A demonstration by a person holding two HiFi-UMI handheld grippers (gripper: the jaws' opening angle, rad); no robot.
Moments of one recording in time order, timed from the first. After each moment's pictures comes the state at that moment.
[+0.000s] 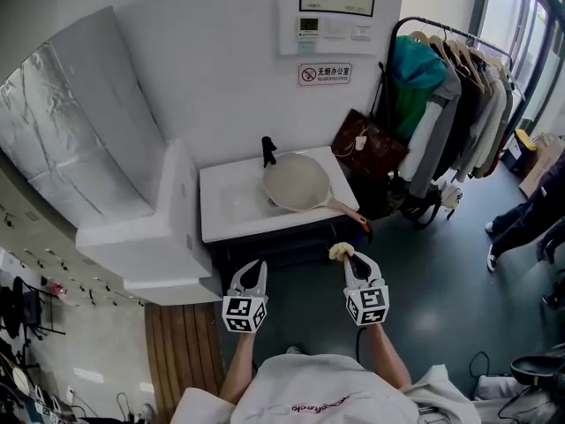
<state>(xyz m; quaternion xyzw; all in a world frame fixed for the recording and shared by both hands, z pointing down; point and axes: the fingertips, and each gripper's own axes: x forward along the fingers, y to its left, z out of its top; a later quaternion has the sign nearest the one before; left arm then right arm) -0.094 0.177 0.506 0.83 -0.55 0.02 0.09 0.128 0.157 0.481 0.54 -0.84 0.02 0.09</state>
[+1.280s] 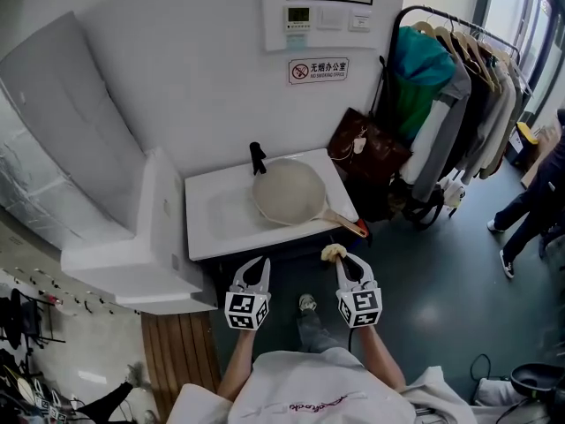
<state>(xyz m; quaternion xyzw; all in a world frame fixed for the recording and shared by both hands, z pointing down) -0.061 0.067 0.535 0.84 -0.53 0.05 0.09 0.130 0.062 0.519 0.54 -0.84 0.04 0.08</state>
